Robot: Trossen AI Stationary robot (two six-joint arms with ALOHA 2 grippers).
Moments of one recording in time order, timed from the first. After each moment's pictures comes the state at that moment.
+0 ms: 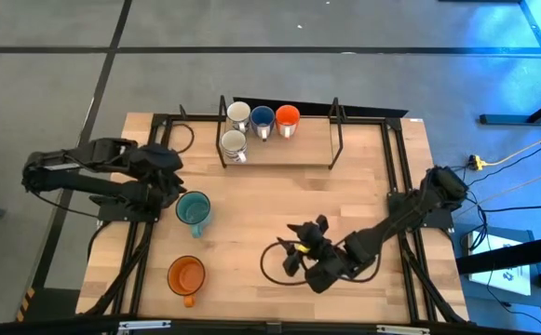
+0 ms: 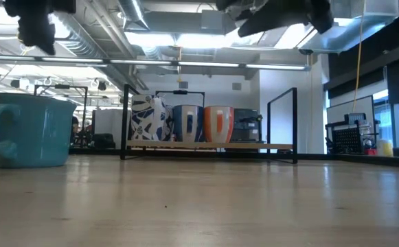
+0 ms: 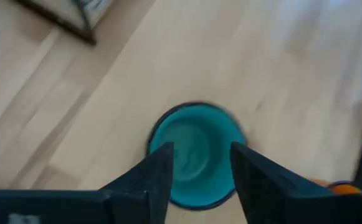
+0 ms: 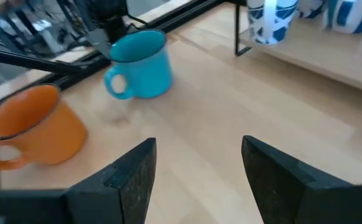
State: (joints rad) left arm 0.07 0.72 0.93 -1.19 0.01 -0.50; right arm 0.60 1.78 1.30 -0.39 0.92 1.04
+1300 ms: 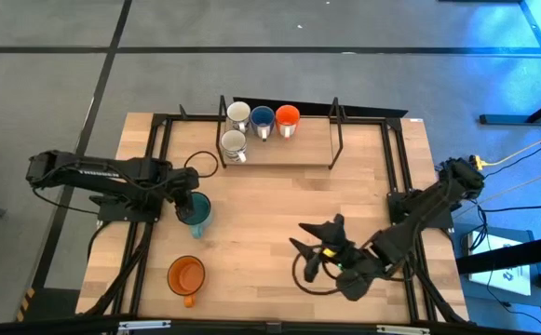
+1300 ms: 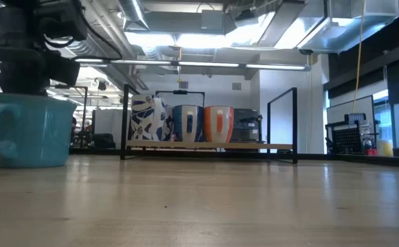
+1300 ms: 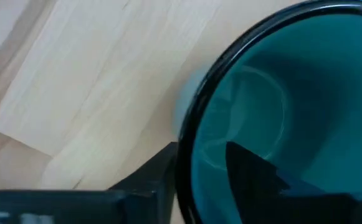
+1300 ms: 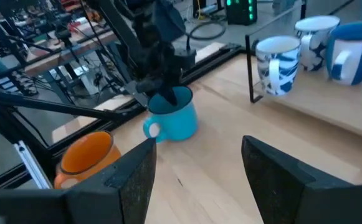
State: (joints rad) left arm 0.07 0.89 0.53 -0.92 0.05 -0.53; right arm 0.70 1.63 1.30 -0.33 1.08 0.94
